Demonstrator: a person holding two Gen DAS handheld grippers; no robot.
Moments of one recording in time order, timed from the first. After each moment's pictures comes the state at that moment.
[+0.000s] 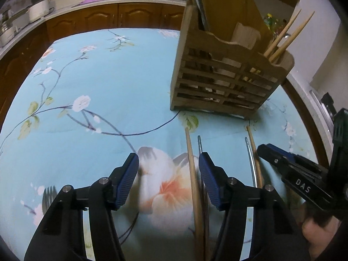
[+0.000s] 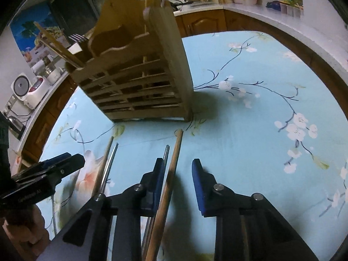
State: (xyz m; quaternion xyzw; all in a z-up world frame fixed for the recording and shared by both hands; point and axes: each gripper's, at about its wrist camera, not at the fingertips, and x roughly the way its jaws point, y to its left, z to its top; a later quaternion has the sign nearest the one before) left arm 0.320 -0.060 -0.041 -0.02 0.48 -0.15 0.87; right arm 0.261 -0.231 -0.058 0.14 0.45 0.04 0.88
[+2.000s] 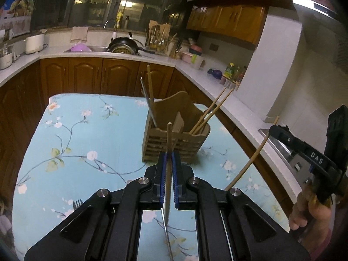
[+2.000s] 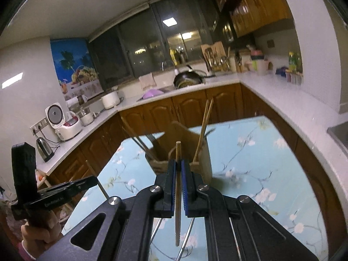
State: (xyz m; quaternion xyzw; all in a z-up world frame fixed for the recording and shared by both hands) left arm 0.228 -0.017 0.108 -0.08 0.31 -0.23 0.92; right arm 0.174 -0.239 0.120 0.12 0.23 0.09 0.96
